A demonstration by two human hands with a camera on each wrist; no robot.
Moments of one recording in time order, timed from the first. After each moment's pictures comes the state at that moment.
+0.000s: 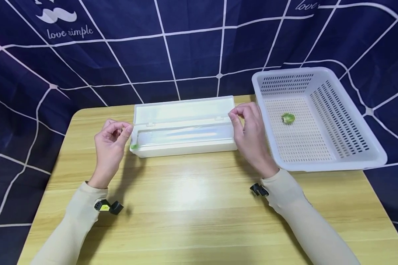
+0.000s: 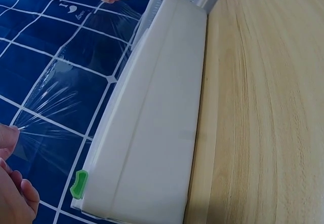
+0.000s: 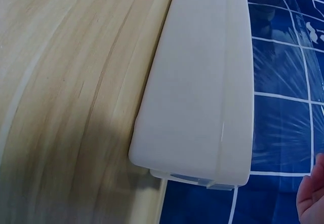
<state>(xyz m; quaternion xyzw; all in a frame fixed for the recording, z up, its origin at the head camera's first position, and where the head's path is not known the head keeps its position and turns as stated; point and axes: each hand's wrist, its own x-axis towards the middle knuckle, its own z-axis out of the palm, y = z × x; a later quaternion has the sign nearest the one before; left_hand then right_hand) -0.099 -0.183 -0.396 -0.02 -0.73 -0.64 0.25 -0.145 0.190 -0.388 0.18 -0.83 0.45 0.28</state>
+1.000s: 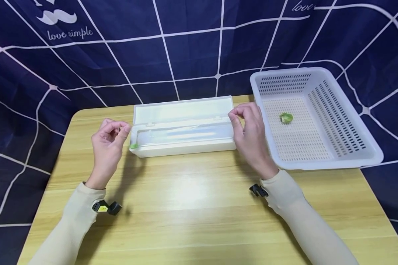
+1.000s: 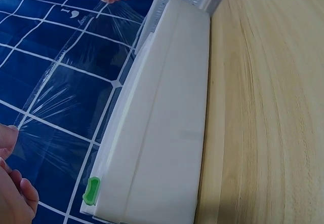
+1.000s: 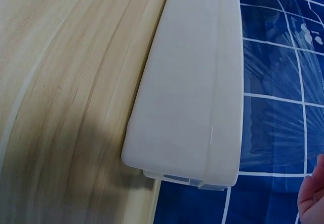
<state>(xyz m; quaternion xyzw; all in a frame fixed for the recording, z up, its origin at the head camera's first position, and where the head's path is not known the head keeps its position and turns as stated) -0.094 -0.182 -0.388 -0.04 -0.73 -0.64 0.25 -0.138 0.191 -0.383 0.18 -0.82 0.45 0.29</state>
